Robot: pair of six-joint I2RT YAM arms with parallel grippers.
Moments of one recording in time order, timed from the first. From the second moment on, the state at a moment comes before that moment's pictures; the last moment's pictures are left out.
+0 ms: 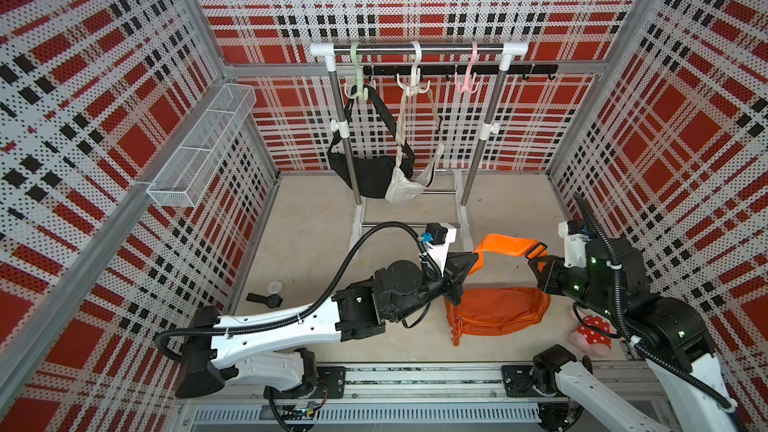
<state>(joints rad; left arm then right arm) -1.29 1.23 1.02 0.15 -0.30 -0.48 0.41 0.70 1.21 -1.19 0.04 0.55</state>
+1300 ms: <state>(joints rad) -1.07 1.07 0.79 0.18 -0.12 -0.60 0.42 0.84 1.02 -1.08 -0.10 0.56</state>
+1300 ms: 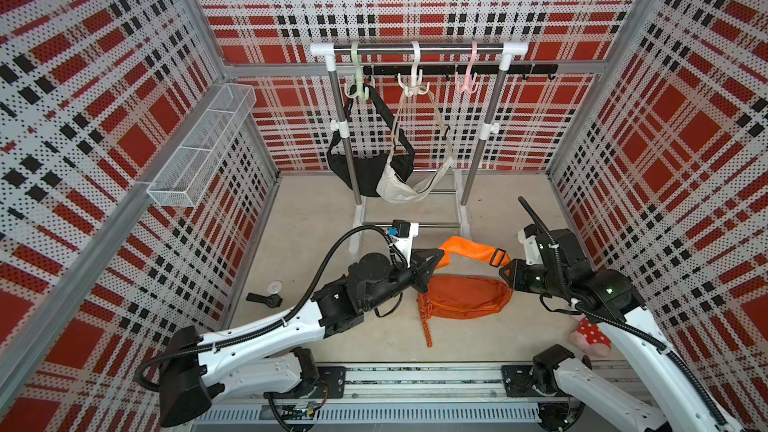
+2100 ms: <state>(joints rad) -0.87 1.39 0.77 0.26 0.00 -0.64 0.40 1.24 0.93 -0.81 0.04 0.42</state>
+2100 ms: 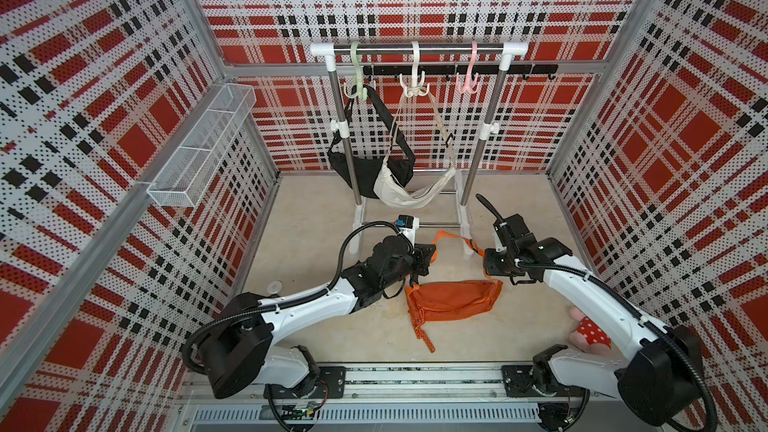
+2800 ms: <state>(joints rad) -0.87 1.31 0.69 0.27 0.00 -0.66 0.40 1.13 0.91 -0.85 0.11 0.43</state>
